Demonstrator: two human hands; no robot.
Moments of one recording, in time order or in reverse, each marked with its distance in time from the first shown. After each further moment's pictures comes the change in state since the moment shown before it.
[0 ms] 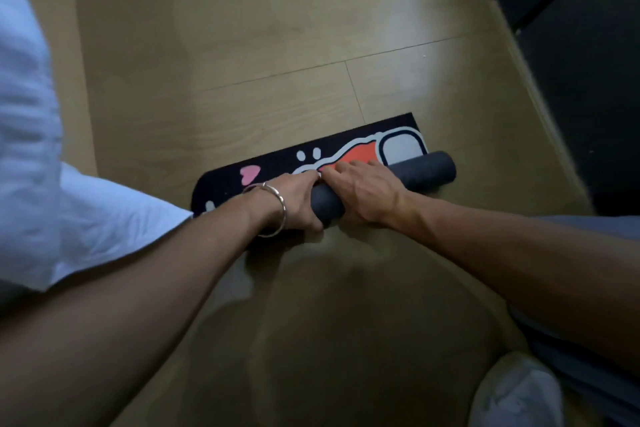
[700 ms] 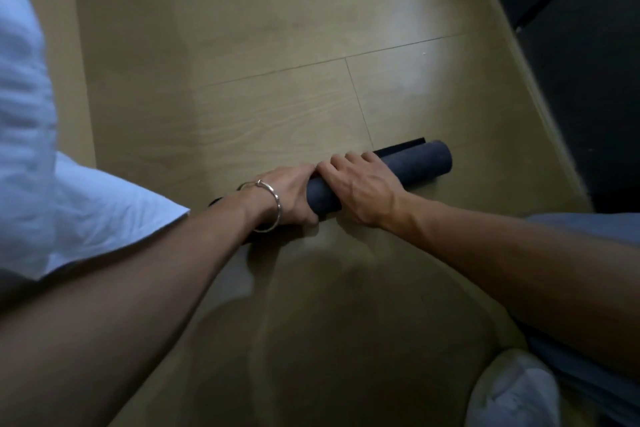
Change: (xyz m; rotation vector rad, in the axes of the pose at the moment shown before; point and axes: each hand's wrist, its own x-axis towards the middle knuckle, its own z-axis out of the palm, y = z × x) left_hand 0.011 -0.009 0.010 0.044 0.138 0.027; right_hand -0.003 -0.004 0.007 -0.144 0.142 -0.016
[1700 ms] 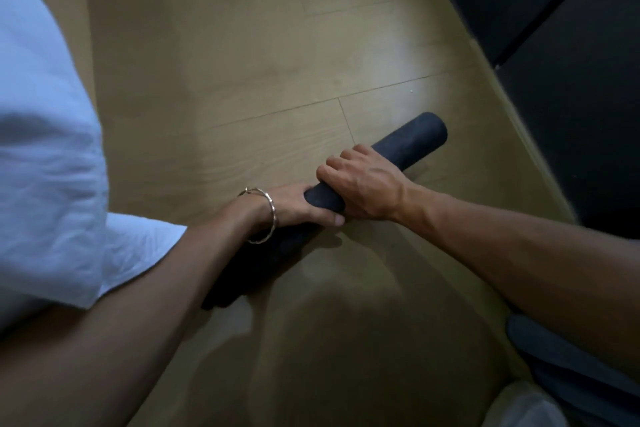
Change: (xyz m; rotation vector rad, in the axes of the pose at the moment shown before) left_hand 0.001 0.014 -0.038 -0.550 -0.202 0.045; right_hand 0.013 0.037 -0.038 -0.078 0.076 -0.156
